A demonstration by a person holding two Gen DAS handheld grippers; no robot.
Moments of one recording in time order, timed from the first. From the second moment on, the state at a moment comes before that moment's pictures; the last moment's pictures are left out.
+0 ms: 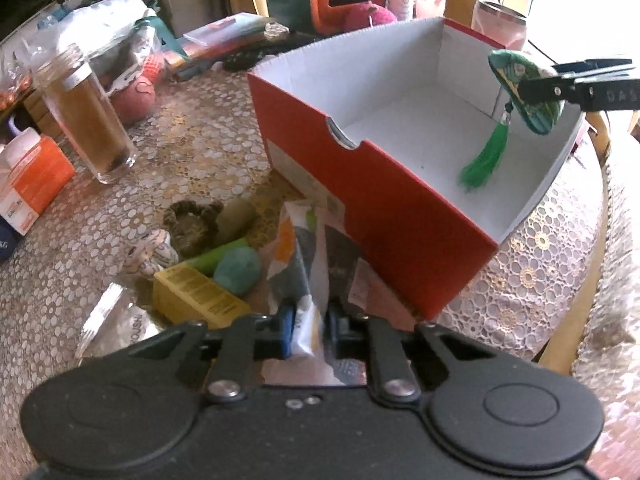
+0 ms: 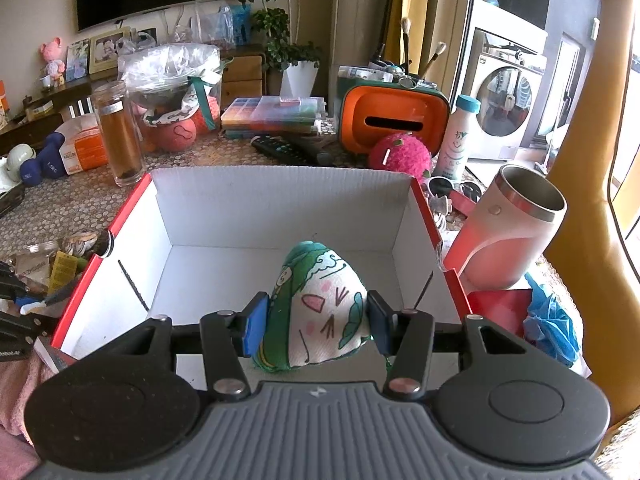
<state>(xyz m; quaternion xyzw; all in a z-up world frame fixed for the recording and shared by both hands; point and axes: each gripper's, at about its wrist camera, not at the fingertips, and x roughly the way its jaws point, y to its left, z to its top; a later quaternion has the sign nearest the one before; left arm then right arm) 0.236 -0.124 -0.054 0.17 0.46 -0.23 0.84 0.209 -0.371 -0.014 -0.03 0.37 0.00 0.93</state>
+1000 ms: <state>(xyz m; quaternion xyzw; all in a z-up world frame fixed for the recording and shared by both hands) 0.279 -0.213 0.046 0.15 0.38 -0.28 0.87 0.211 -0.383 -0.019 -0.03 0.38 0.00 0.93</state>
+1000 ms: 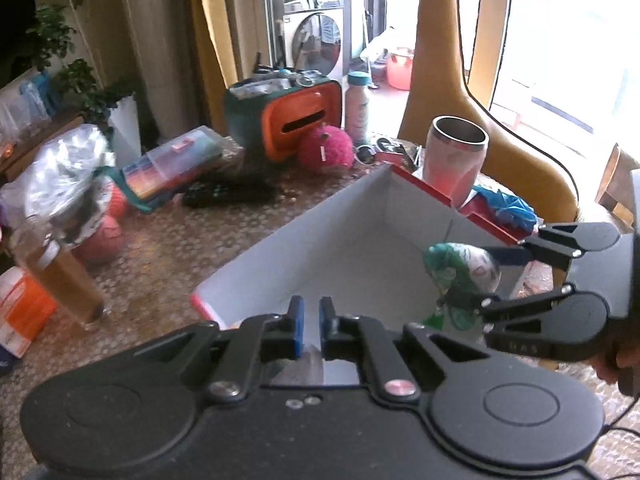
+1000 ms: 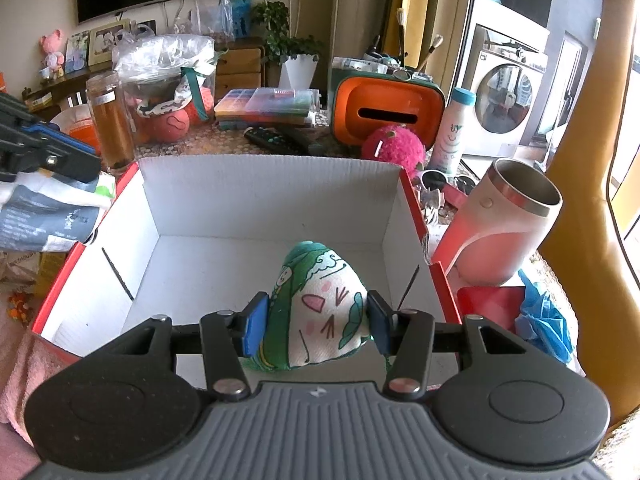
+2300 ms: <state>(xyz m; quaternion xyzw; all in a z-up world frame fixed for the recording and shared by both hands) 0.288 -0.261 0.001 0.07 0.45 -0.33 0.83 0.192 -0.398 -0.013 -0.03 0.40 0.04 0.91</state>
